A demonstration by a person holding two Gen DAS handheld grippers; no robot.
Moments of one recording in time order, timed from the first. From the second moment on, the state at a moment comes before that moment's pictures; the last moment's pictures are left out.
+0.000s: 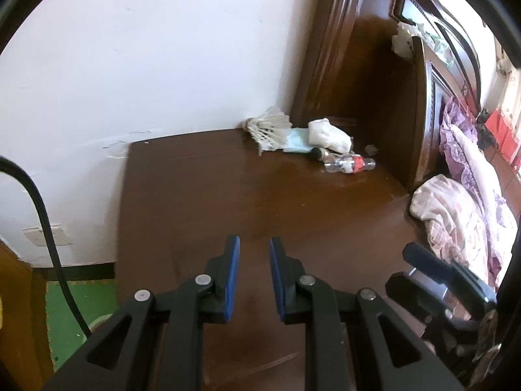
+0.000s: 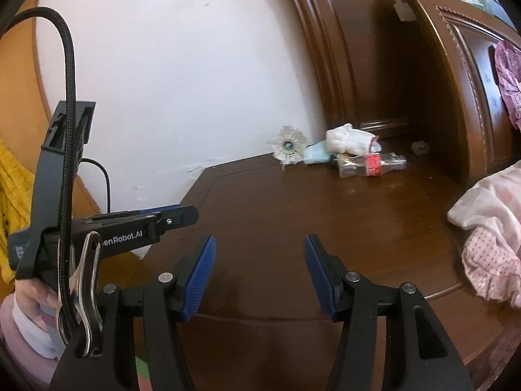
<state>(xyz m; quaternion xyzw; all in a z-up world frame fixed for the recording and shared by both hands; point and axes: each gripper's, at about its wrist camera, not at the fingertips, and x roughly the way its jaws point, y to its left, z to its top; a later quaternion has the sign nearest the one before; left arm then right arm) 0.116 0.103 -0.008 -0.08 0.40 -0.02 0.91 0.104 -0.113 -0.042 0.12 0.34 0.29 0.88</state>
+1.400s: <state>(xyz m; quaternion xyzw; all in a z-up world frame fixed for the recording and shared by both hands) 0.322 0.098 -0.049 -0.09 0.40 0.03 0.91 0.164 -0.162 -0.085 0.10 0.37 0.24 0.89</state>
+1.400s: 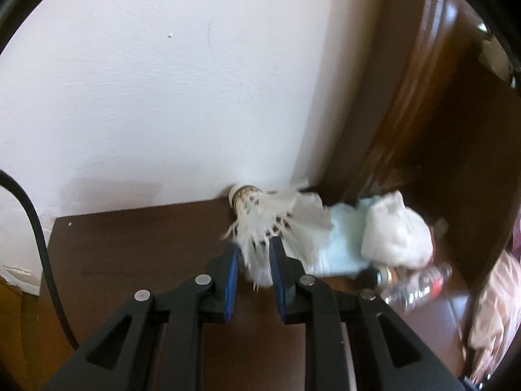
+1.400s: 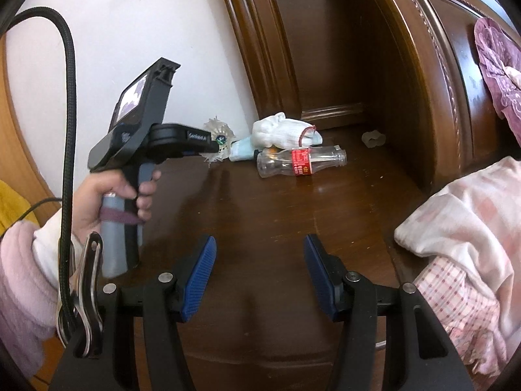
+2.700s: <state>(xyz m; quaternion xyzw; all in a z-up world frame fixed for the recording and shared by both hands) 0.323 0.149 -0.045 -0.14 0.39 0.01 0.91 0.254 -0.142 -0.068 0.02 0.41 0.24 0.88</state>
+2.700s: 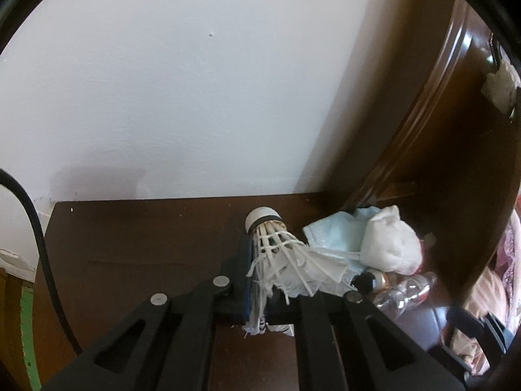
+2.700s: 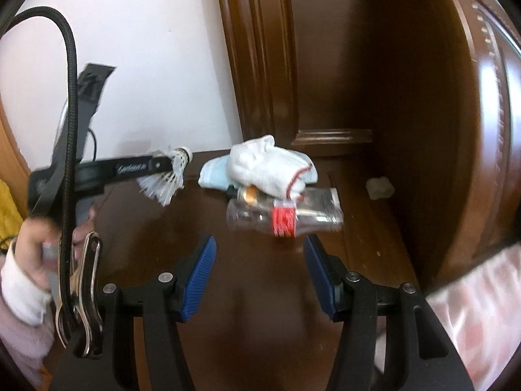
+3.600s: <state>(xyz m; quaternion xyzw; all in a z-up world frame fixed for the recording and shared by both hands) 0.305 0.137 -0.044 -0.16 0.39 0.02 0.91 0.337 -0.087 -0.080 0.00 0.44 0.20 0.87</state>
